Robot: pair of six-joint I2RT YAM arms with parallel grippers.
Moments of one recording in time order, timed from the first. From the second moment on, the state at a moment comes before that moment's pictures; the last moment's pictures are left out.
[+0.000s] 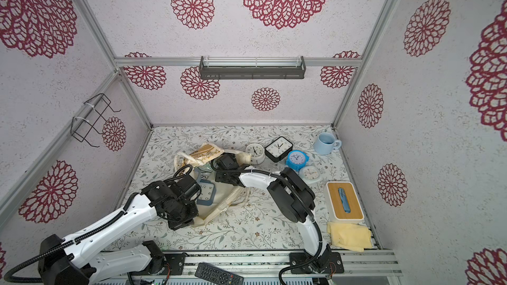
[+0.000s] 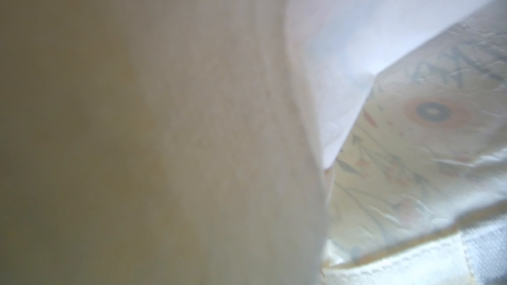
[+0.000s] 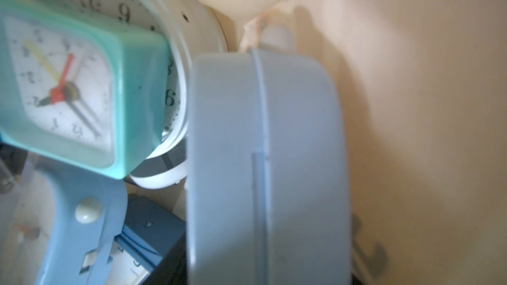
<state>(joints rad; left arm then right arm) -0.72 1.14 0.92 -1.25 0.09 -1.15 0.87 2.05 1.42 -0.19 0.05 0.86</state>
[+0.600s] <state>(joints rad) -0.75 1.15 0.93 -1.26 0.08 -1.16 0.86 2.04 1.43 -0.13 0.06 0.81</state>
